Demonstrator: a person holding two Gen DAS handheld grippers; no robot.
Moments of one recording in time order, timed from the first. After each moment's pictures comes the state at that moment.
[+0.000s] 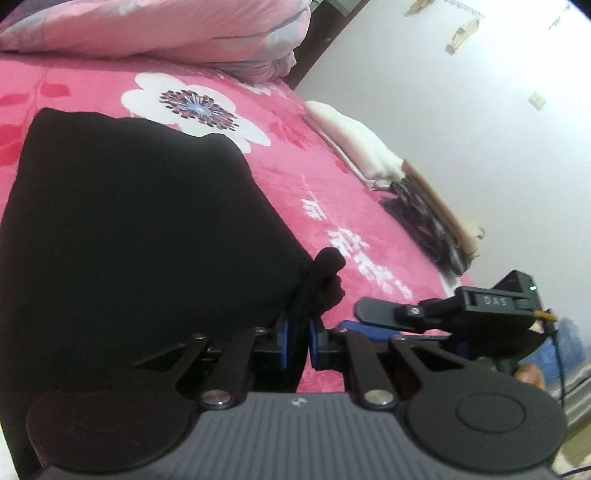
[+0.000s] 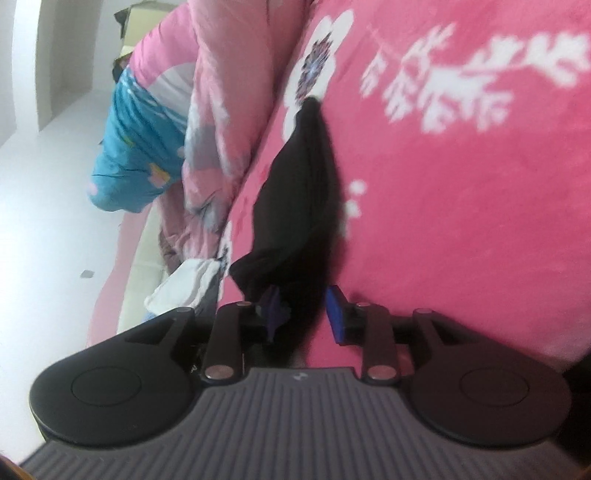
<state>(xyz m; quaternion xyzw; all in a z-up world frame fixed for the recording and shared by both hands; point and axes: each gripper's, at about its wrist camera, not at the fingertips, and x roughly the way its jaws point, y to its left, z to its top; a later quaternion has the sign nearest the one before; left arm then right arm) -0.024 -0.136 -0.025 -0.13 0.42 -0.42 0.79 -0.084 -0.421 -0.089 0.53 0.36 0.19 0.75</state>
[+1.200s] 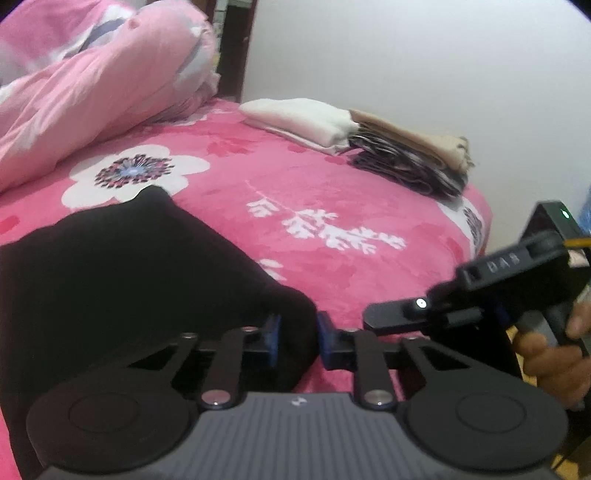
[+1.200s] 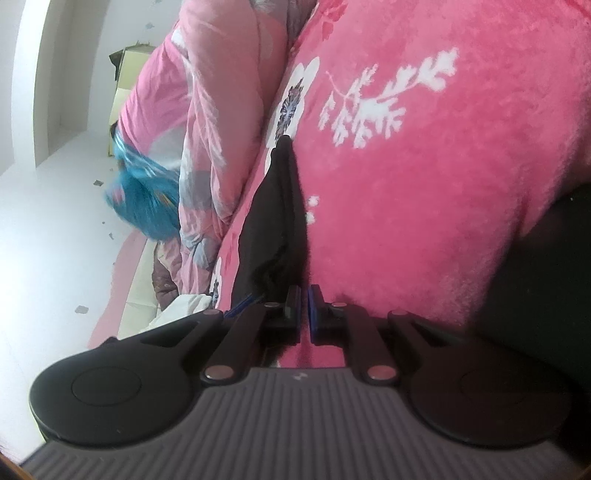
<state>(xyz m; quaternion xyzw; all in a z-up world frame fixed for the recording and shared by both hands) -0.069 -0.198 -0.004 0.08 0.33 -0.44 0.83 -0.153 -0.441 -0.094 0.54 0.30 0.12 0.77</state>
